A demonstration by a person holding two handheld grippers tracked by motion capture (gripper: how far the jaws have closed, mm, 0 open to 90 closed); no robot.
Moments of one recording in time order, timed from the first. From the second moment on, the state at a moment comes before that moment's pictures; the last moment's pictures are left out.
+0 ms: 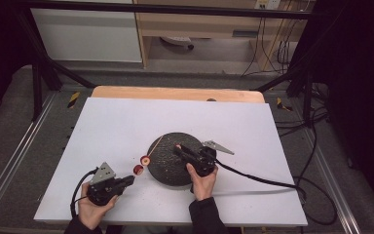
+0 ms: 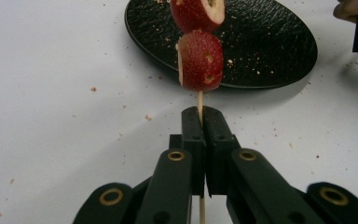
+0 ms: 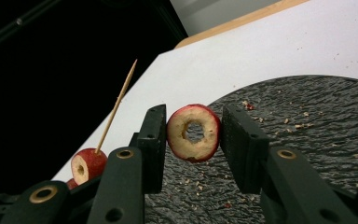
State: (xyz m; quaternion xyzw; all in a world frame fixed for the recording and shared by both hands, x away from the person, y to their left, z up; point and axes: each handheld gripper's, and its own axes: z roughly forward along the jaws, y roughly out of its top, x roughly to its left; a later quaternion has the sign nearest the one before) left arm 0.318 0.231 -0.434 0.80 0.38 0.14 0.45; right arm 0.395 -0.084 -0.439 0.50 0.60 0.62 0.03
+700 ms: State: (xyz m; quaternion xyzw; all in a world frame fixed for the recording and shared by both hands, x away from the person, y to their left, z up) left arm 0.314 0.213 -0.435 0.80 0.37 0.14 0.45; right arm 0.394 -0.090 -0.420 0.50 0.53 0.69 0.06
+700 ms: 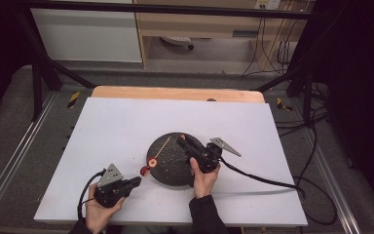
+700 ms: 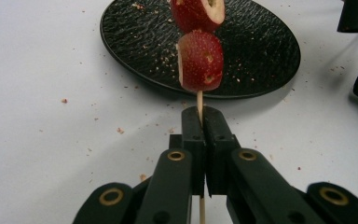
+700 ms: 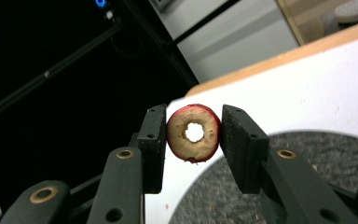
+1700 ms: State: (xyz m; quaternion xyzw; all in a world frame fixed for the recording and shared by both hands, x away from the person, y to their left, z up) left arm 0.309 0.190 -0.436 0.79 0.37 0.14 0.47; right arm 0.409 -0.088 -0.423 0.50 0.46 0.73 0.04
